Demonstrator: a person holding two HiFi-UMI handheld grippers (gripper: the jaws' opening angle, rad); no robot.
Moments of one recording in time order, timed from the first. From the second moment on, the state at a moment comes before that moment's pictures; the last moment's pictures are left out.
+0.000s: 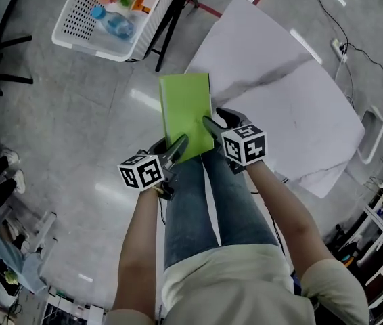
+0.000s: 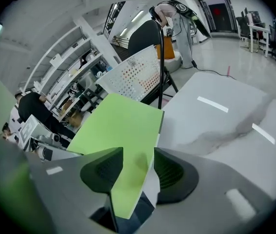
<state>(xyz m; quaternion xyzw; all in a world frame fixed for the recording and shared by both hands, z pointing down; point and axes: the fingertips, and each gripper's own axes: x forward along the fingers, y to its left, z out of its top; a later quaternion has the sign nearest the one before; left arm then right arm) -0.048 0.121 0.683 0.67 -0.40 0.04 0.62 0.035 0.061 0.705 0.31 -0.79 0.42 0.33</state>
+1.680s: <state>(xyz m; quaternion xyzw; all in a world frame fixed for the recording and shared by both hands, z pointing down) 0.043 0.123 0.423 0.68 -0.55 -0.05 0.49 0.134 0.065 0.429 0.27 -0.89 0.27 0.25</state>
